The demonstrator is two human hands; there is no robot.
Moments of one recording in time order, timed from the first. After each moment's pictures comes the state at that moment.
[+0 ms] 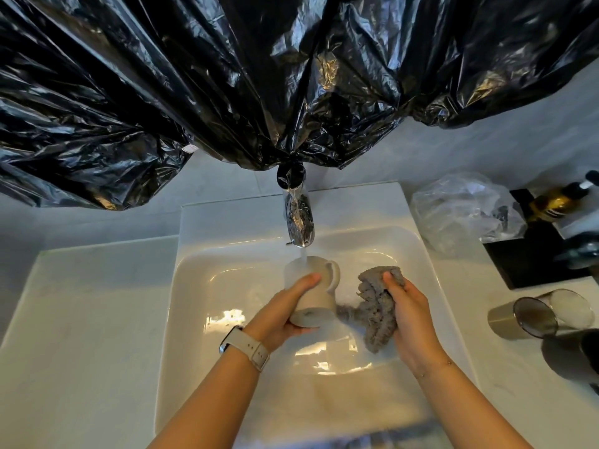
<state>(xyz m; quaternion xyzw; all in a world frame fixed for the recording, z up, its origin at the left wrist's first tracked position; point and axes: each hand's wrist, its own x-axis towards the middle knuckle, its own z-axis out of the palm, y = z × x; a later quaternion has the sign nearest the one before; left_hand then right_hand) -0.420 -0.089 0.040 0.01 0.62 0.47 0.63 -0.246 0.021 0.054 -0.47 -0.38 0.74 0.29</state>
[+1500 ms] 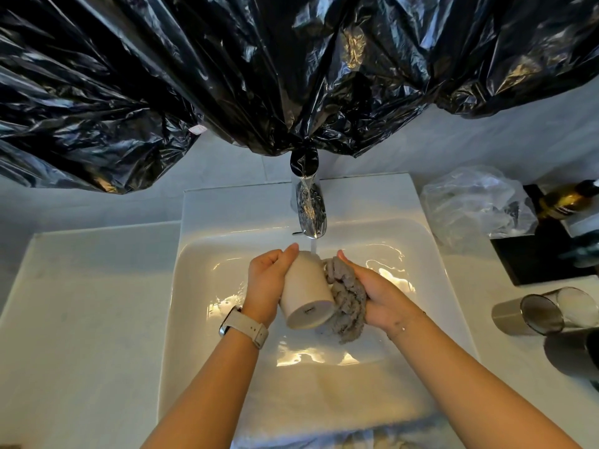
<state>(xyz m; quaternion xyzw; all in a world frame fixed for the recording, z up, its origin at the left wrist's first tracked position) -0.448 -0.083 0.035 0.10 0.71 0.60 0.36 -0.307 0.025 0.046 -0.37 -0.20 0.91 -0.02</state>
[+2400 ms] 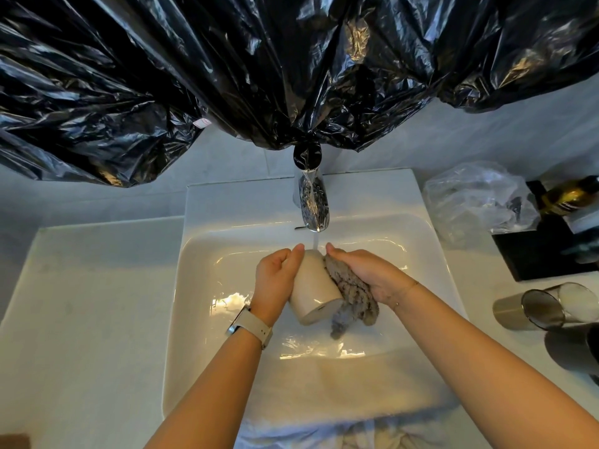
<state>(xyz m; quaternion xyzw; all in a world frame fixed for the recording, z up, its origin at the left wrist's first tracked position) -0.436 -0.089 0.038 0.18 0.72 0.57 0.35 -0.327 0.048 0.044 -0.48 -0.51 0.70 -0.11</state>
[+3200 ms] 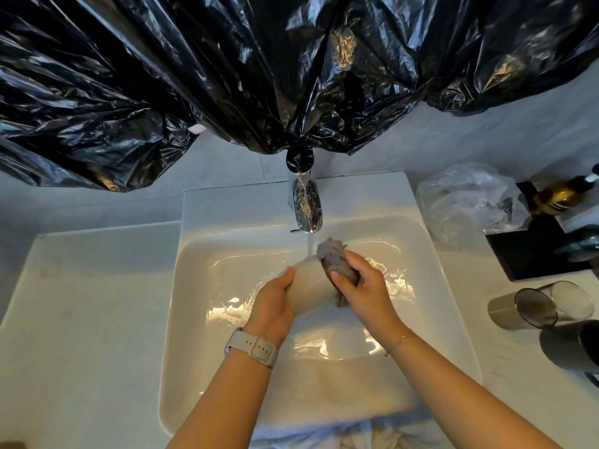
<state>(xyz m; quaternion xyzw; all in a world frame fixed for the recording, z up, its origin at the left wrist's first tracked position) -0.415 -0.092 0.044 -0.16 0.55 0.62 0.53 -0.291 0.002 0.037 -0.34 -0.68 0.60 0.26</state>
